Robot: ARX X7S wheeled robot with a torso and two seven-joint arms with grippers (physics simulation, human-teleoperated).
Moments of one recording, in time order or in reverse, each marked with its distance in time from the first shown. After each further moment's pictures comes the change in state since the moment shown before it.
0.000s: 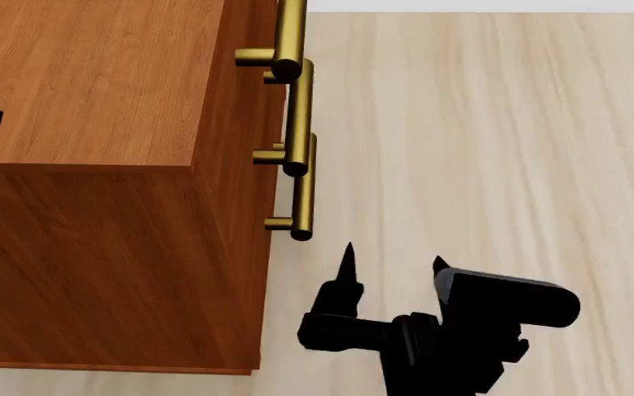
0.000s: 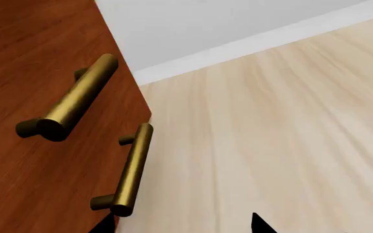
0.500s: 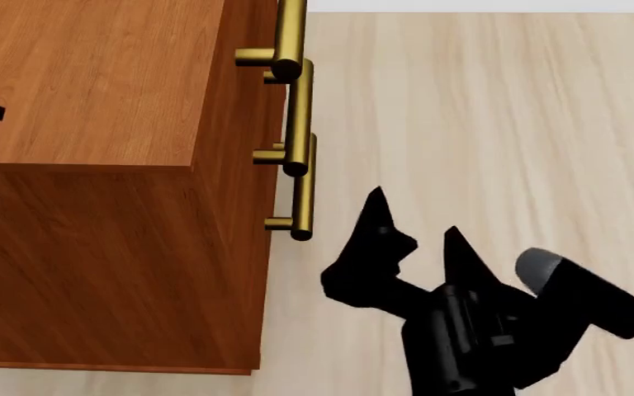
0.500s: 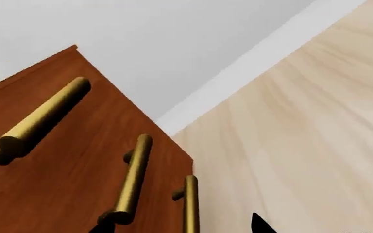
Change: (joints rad) left arm -0.024 -0.001 0.010 0.011 -0.015 -0.017 -0.014; right arm -0.063 0.023 0.147 -0.201 0.229 -0.148 -0.004
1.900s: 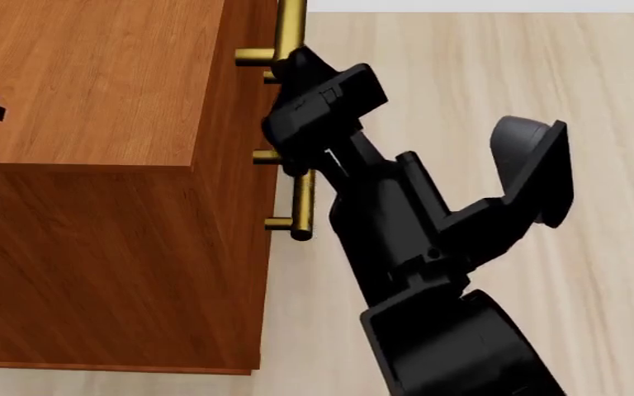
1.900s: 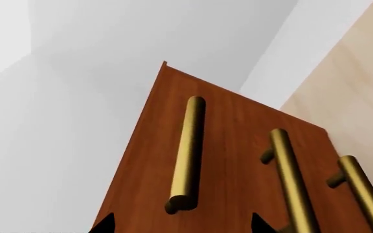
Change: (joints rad) left arm -0.005 -0.019 0.014 -0.002 -0.013 0.010 -0.016; right arm 0.267 -0.147 0.086 -0.044 0.497 0.045 -0.007
